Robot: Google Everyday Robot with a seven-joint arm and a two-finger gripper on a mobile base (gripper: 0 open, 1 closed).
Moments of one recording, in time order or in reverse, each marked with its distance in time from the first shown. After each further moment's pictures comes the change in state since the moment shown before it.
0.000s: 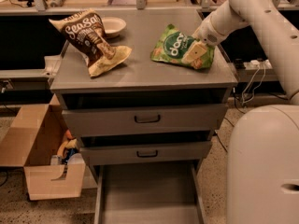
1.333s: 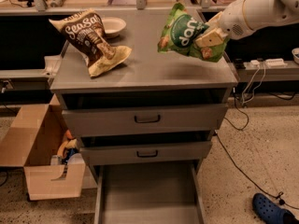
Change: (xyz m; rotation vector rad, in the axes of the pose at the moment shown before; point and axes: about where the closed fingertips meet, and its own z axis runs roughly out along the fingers) arm -0.028 0.036 -0.110 0.083 -0.240 0.055
